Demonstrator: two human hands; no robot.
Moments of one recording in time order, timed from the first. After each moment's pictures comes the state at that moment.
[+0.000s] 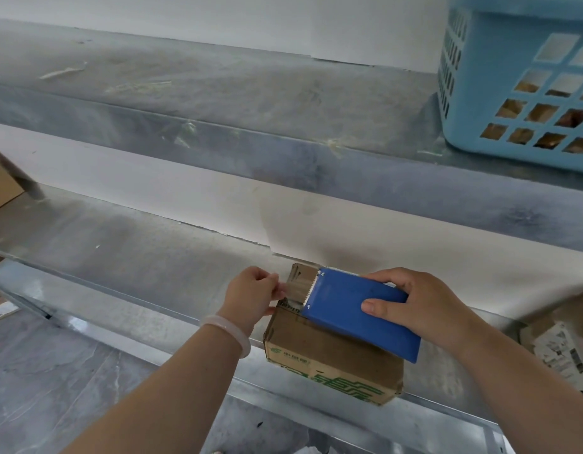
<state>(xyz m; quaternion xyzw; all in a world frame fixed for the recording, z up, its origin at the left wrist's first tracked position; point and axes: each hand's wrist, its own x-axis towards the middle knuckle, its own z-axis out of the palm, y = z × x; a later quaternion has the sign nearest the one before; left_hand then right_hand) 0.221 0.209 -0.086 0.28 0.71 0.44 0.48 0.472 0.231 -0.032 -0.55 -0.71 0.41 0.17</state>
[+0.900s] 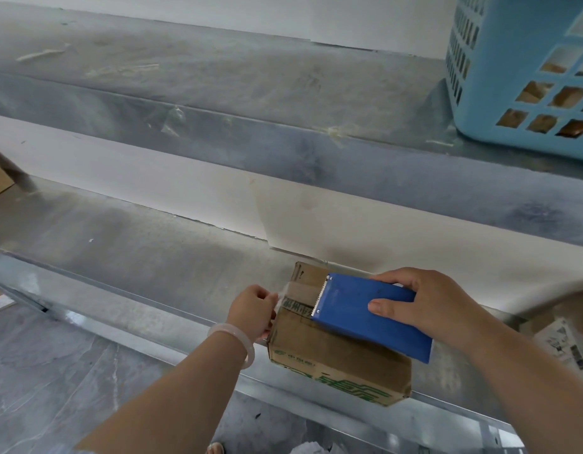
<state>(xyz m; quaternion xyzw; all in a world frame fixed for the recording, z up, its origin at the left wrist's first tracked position) 0.222 0.205 -0.133 0.35 0.78 0.29 0.44 0.484 0.235 -0.033 -0.56 -0.73 0.38 0.12</state>
